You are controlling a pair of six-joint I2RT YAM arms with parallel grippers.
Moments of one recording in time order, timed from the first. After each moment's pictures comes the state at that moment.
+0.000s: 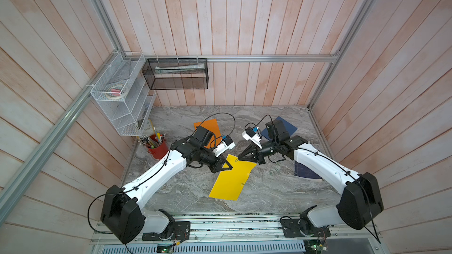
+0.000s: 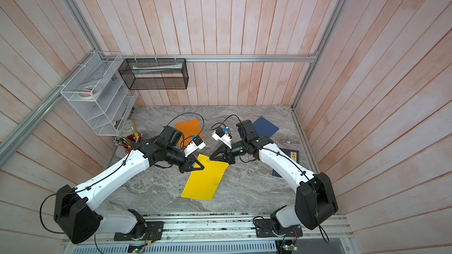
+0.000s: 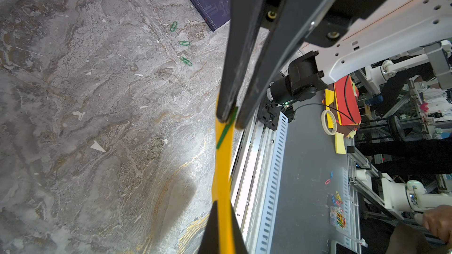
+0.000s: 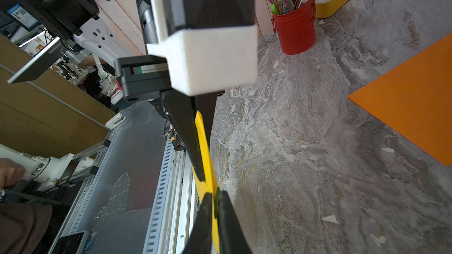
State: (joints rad) left arm -0.59 1.37 1.14 -0.79 0.79 0.14; right arm 0.52 1.43 1.09 -0.50 -1.14 -0.25
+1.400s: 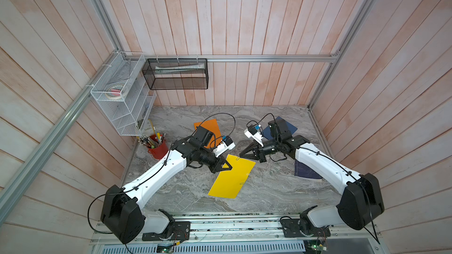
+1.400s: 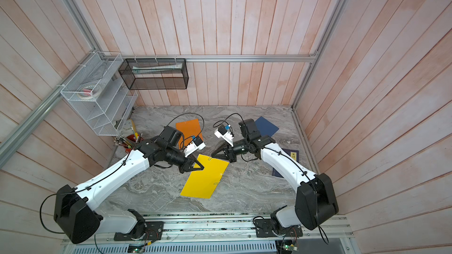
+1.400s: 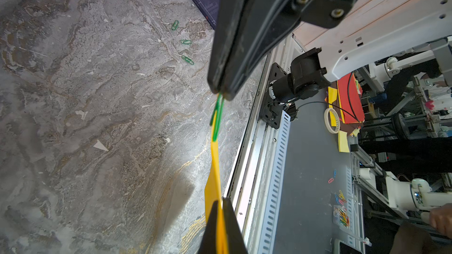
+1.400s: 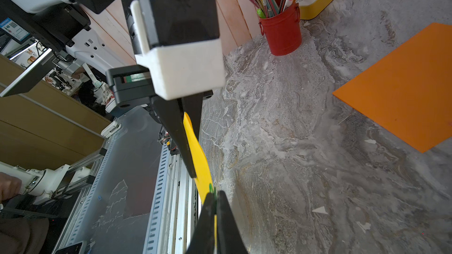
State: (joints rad) left arm -0.59 1.37 1.14 -0.80 0.78 0.15; right arm 0.49 1.43 1.09 -0.48 -1.12 -0.21
